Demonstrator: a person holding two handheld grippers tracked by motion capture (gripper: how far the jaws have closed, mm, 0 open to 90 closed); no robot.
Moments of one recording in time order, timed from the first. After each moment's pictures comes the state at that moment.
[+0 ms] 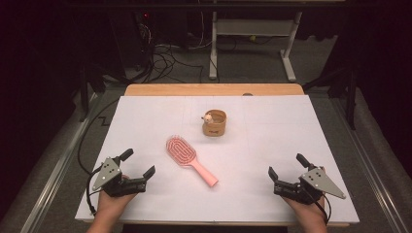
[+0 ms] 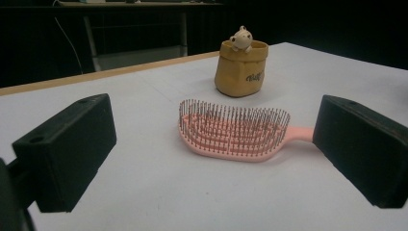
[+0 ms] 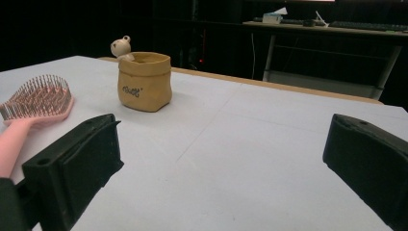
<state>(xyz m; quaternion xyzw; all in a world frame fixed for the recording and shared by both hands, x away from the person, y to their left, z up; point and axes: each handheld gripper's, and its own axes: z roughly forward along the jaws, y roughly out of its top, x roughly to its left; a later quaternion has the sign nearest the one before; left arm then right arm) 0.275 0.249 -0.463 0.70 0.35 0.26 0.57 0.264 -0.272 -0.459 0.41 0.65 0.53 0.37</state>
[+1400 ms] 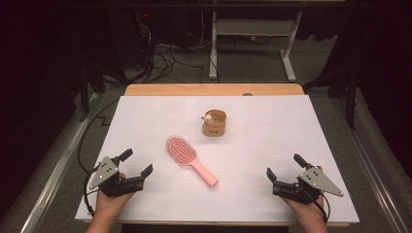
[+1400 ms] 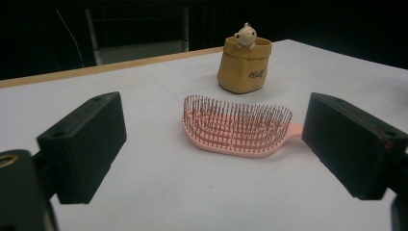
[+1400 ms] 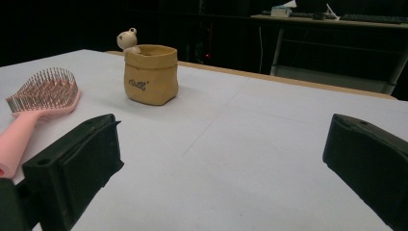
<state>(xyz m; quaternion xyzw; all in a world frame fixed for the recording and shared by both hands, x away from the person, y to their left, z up) 0.273 0.254 -0.460 0.70 0.37 0.25 0.56 0.267 -0.271 -0.462 0.40 0.66 0.53 0.35</state>
